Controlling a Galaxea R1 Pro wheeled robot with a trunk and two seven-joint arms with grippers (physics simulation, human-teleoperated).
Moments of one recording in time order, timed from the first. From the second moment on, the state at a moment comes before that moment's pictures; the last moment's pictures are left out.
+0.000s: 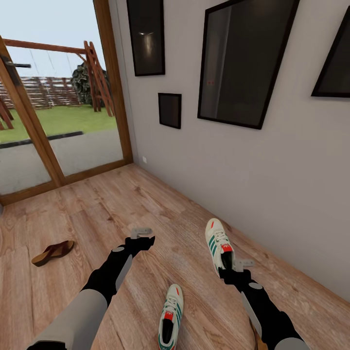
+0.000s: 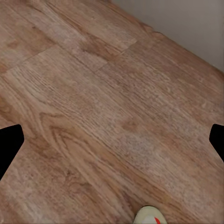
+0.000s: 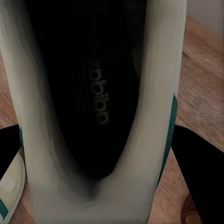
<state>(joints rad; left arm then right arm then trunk) -0.71 -0.11 0.00 -0.66 0.01 0.22 -0.07 -0.46 -0.01 -0.01 -0.77 -0.01 0.21 0.00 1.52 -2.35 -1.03</state>
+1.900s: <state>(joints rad) -0.65 -0.08 0.00 -0.33 -0.02 -0.17 -0.07 -0.54 -0.01 -0.01 -1.06 -0.41 0.66 0.08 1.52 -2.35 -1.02</state>
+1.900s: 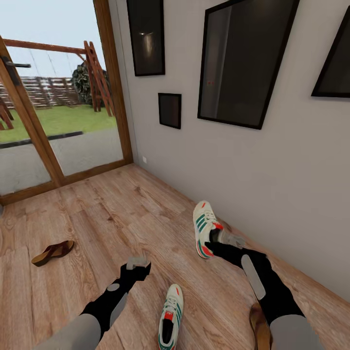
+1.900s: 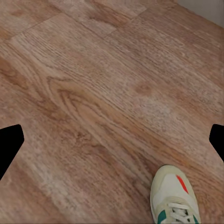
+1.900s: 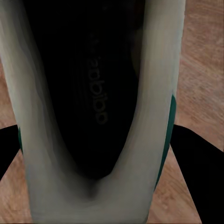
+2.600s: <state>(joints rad) -0.64 -0.09 -0.01 -0.11 -0.03 -0.46 -0.07 -0.56 -0.14 -0.01 -1.28 -0.83 0.79 0.08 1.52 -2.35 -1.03</state>
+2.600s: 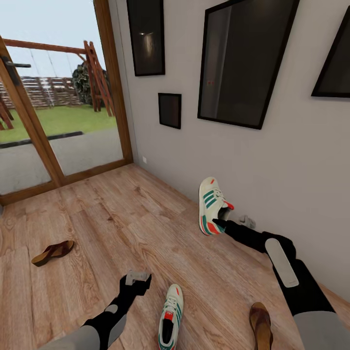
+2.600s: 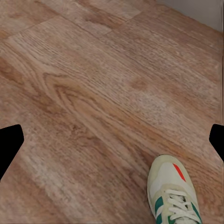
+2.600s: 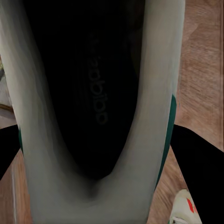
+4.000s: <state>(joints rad) -0.64 -0.09 -0.01 -0.11 -0.02 -0.51 -0.08 -0.56 -0.15 -0.01 -1.28 -0.83 0.78 0.08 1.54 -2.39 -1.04</state>
